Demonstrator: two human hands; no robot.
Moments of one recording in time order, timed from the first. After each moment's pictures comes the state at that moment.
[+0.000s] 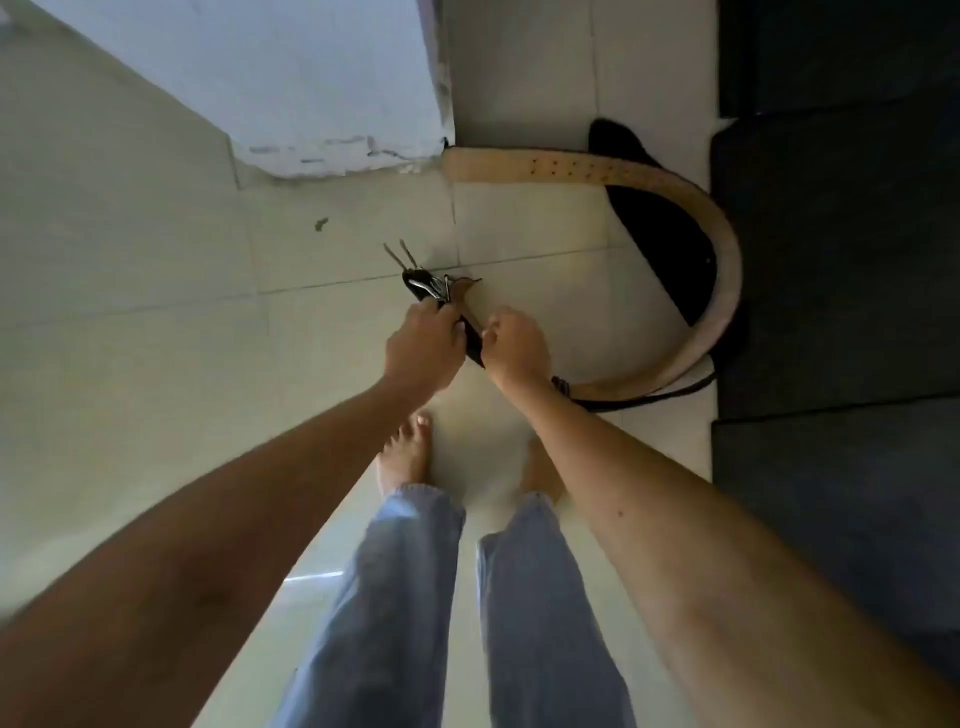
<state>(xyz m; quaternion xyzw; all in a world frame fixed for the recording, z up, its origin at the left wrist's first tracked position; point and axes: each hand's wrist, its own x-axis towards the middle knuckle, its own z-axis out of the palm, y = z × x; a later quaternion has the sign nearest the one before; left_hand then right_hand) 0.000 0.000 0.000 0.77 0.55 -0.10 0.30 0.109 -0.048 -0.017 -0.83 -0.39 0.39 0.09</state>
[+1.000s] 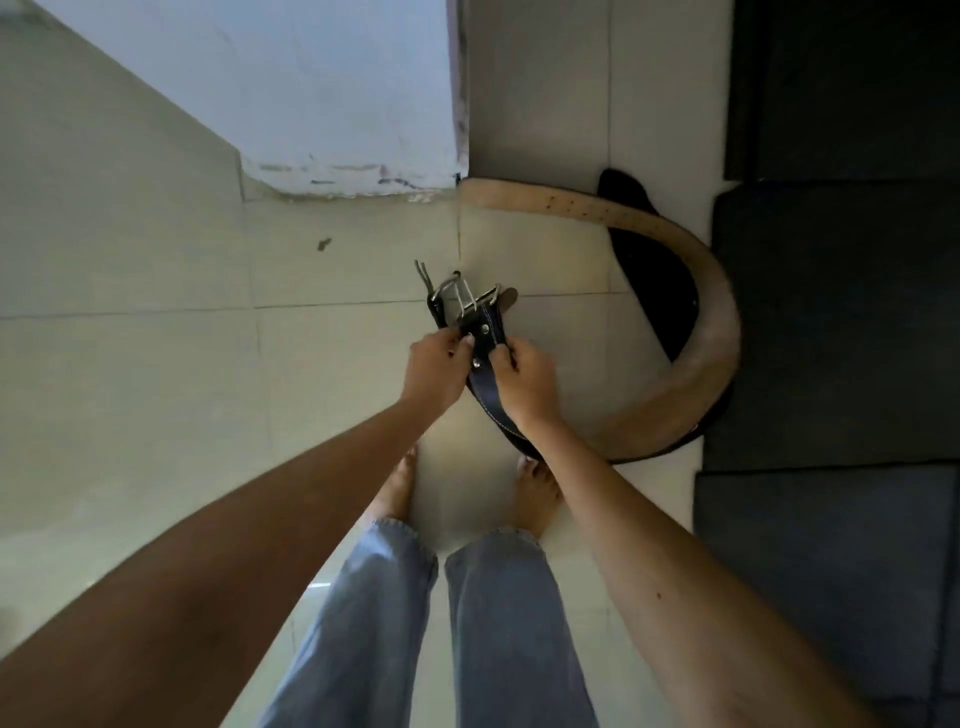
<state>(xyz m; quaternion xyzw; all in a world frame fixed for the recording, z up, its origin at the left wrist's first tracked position) 0.020 -0.024 -0.173 0.55 0.67 -0.02 0.51 0.121 -0.081 -0.189 -0.81 -0.27 0.48 0.19</state>
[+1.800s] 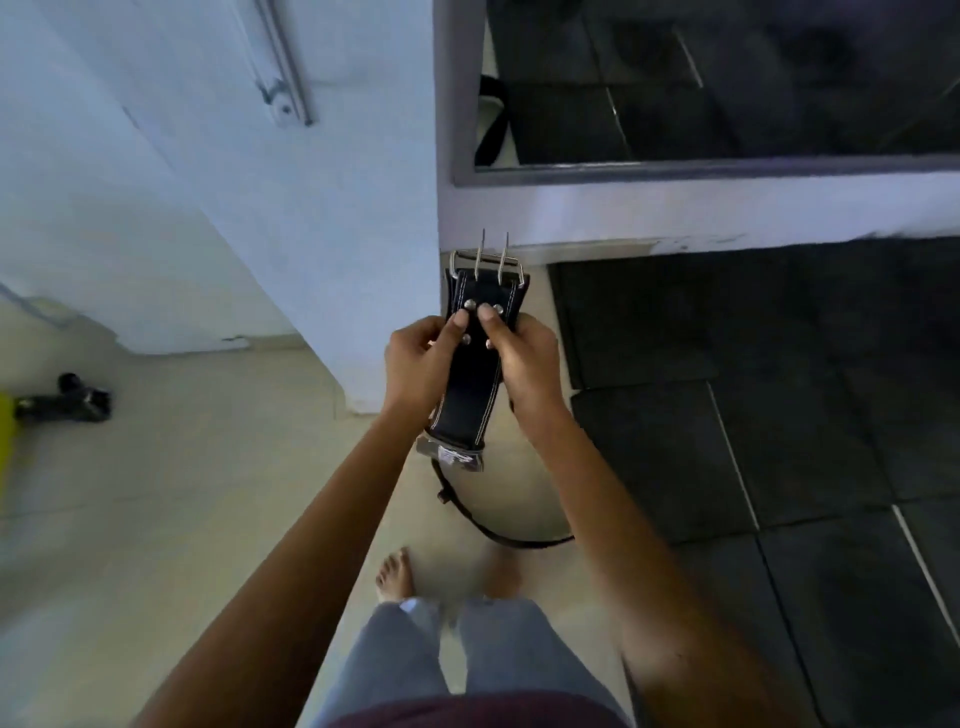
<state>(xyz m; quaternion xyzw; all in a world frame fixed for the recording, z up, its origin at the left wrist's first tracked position) 0.023 0.017 0.392 0.48 0.57 0.31 0.59 0.133 -0.020 0.392 -0.72 -0.22 0.44 0.50</state>
